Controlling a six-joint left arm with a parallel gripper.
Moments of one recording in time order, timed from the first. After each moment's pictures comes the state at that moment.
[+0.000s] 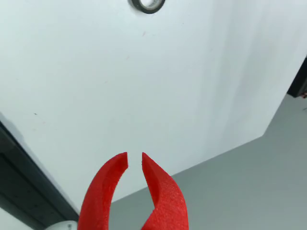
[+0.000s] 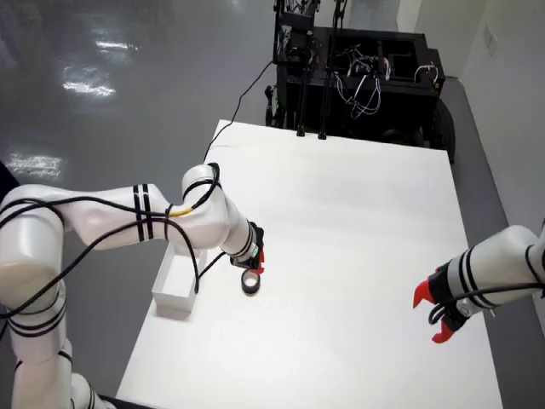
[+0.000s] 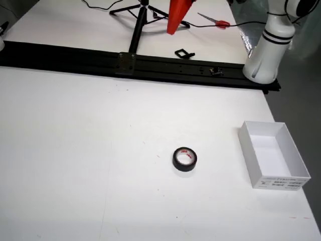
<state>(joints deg) -59.7 20.3 77.7 13.6 58.0 -56.8</state>
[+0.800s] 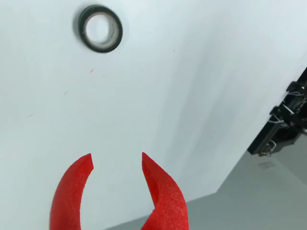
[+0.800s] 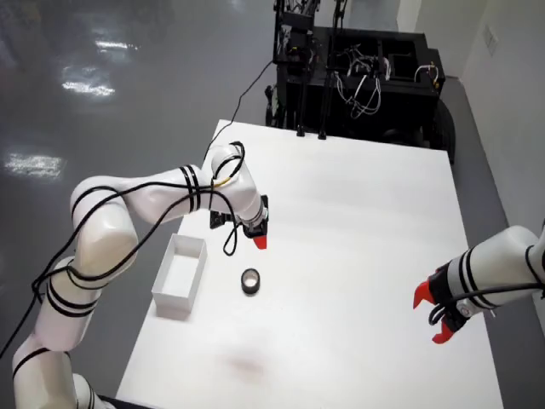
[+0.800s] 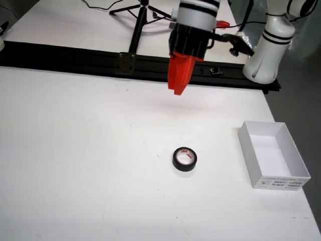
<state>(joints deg) -47.0 38.5 61.8 14.9 57.6 -62.4</state>
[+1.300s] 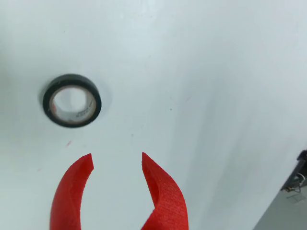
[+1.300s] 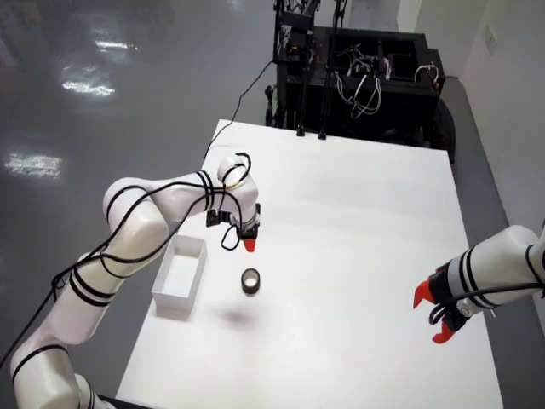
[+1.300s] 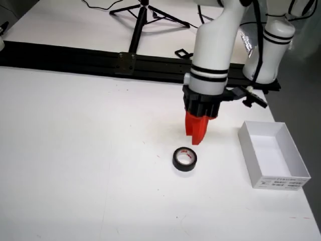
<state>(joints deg) -39.2 51.8 55.8 15.2 56.2 -53.7</state>
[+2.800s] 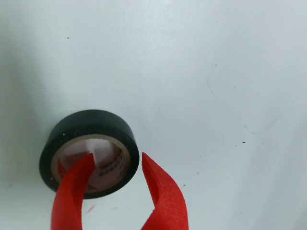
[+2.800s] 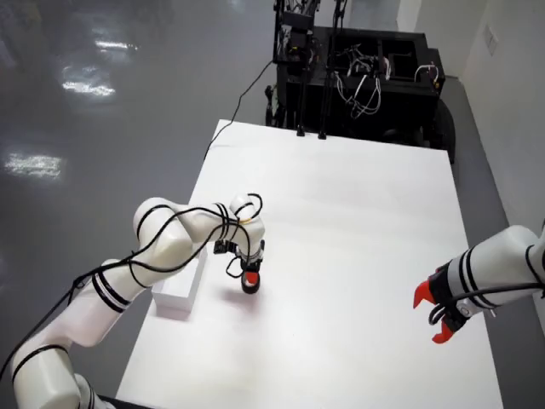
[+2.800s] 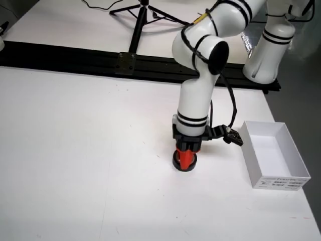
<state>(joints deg) -39.9 65.8 53.5 14.5 49.3 -49.3</state>
